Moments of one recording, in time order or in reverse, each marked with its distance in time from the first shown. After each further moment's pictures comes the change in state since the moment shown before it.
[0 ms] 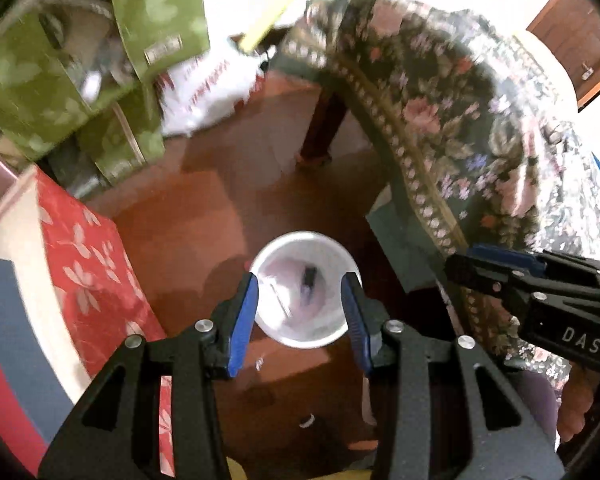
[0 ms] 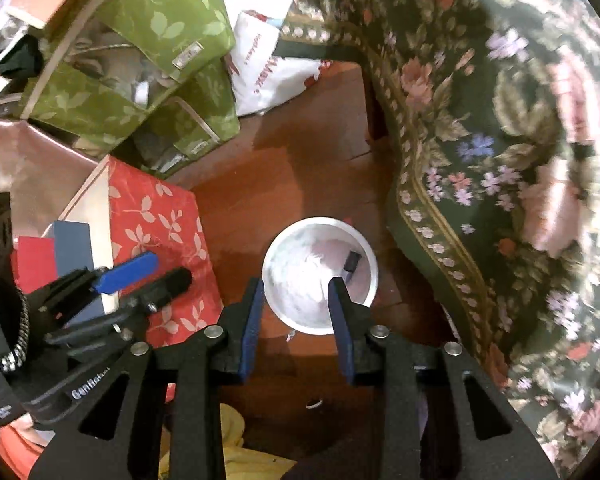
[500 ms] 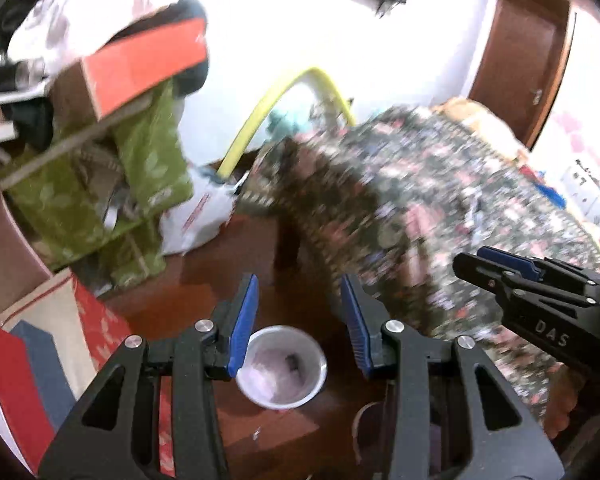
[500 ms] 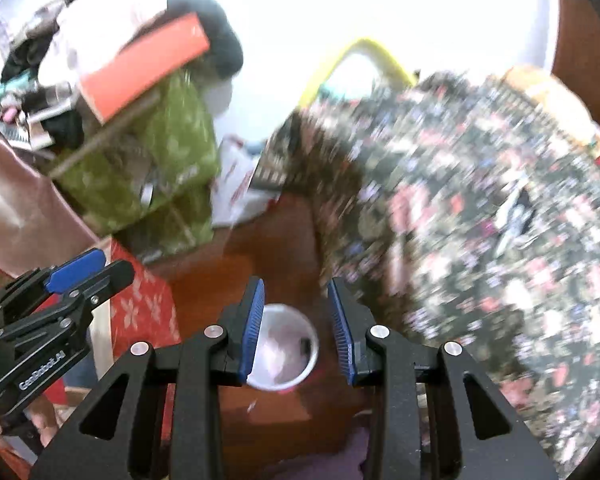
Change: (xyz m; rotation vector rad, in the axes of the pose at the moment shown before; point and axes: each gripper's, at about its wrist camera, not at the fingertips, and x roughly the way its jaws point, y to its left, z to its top) left arm -0.147 -0.071 -0.014 0.128 -0.409 -0.037; right arm -0.151 0.000 -0.047 -0.023 -0.463 -0.171
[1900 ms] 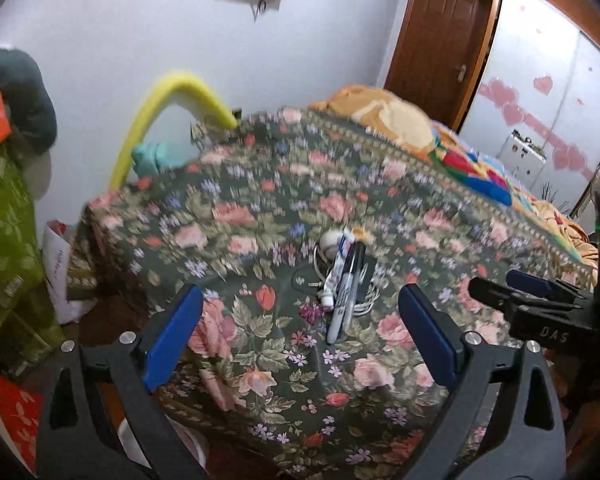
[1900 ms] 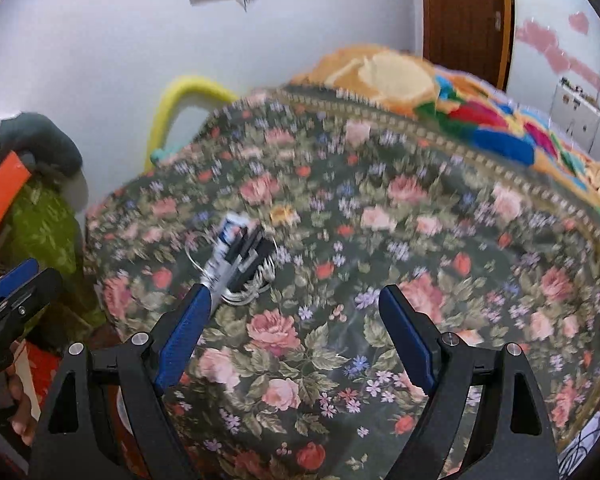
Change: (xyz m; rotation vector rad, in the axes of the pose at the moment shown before) left arm 0.147 -0.226 0.078 0.160 0.014 -0.228; right arm -0.012 -0.277 0.015 0.299 -0.014 -0.262
